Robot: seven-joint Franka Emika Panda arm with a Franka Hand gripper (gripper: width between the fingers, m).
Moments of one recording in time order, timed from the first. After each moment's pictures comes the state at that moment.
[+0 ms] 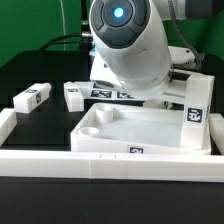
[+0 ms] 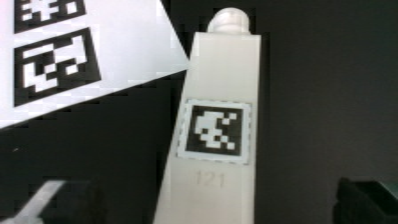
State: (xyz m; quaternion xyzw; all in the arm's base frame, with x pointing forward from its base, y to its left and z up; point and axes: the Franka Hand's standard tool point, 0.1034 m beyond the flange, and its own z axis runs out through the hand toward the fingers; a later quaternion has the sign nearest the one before) arm 0.463 0.048 0.027 -0.88 0.19 0.42 0.08
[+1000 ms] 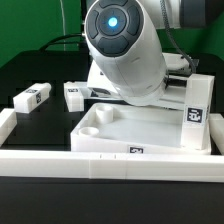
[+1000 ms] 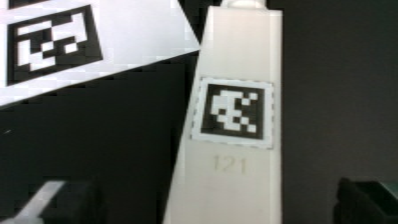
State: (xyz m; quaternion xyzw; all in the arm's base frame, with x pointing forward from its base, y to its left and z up) arm 0.460 0.043 0.014 -0.89 0.18 0.42 0.08
